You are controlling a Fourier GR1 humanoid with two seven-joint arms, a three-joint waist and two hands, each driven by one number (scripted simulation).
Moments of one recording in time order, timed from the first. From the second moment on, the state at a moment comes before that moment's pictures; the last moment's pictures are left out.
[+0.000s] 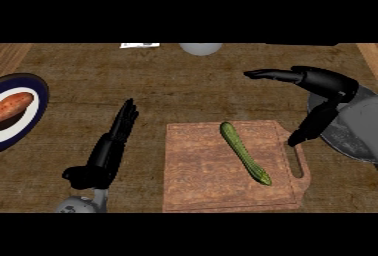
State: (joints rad) left arm -0.09 0.19 -0.31 -1.54 0.16 0.18 -0.13; right arm -0.74 -0.65 0.44 -1.10 -0.06 0.60 -0.55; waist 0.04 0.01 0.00
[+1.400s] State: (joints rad) left arm -0.04 0.16 -0.24 -1.56 0.11 0.13 -0.13; right arm -0.69 -0.49 0.65 -1.10 0.64 0.49 -0.62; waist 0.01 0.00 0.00
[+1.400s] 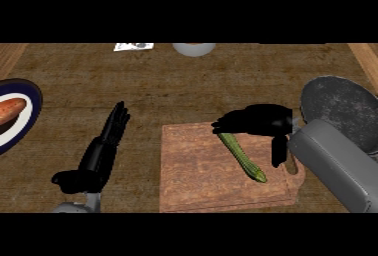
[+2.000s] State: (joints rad) left arm -0.02 0.12 -0.22 -1.58 0.08 0.11 -0.11; right arm -0.69 -0.34 0.60 -0.96 0.78 0.47 -0.62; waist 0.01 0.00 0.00
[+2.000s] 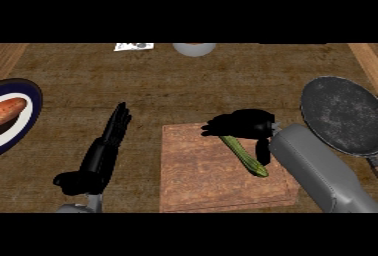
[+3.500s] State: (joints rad) left arm 0.02 0.11 -0.15 -1.57 0.06 0.11 -0.11; right arm -0.63 -0.22 0.22 -0.81 0.88 0.08 -0.13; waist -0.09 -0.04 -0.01
